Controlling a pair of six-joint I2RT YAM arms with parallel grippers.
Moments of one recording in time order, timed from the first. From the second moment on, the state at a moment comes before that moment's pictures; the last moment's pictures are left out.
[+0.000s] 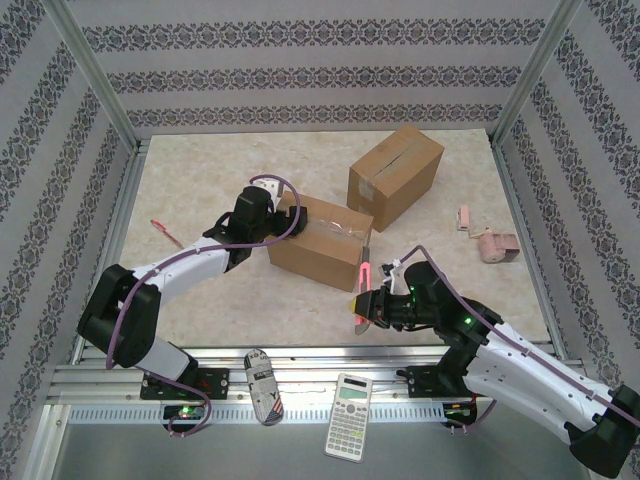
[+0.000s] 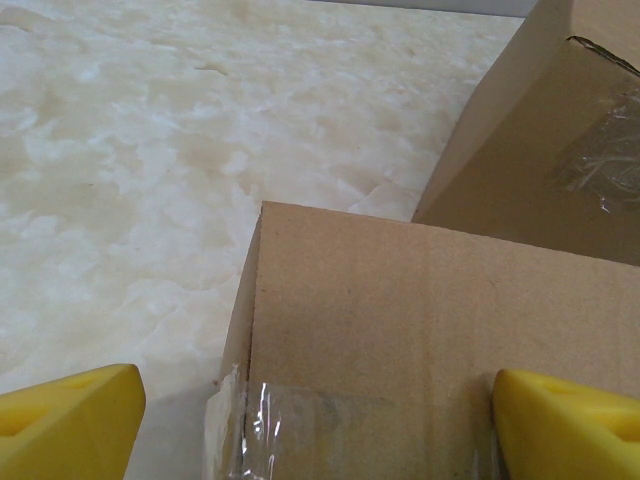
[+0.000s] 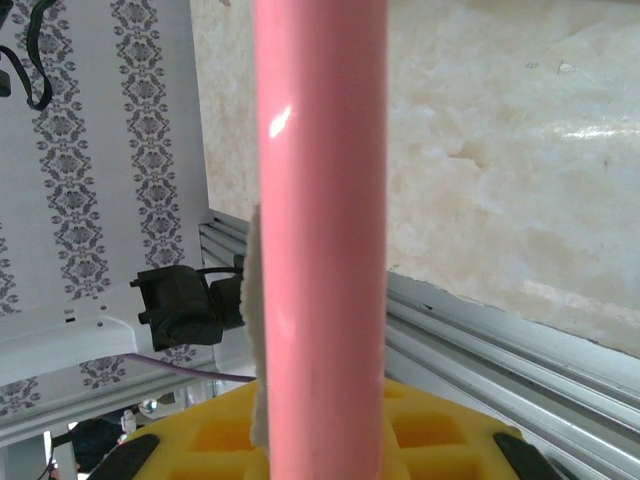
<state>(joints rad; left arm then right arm) -0.49 1.52 0.90 0.05 -0.04 -0.35 0.78 0.65 0.46 -0.41 -0.48 1.18</state>
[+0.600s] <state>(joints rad) -0.49 1.52 0.90 0.05 -0.05 -0.35 0.85 0.63 0.46 -0.44 -0.45 1.18</state>
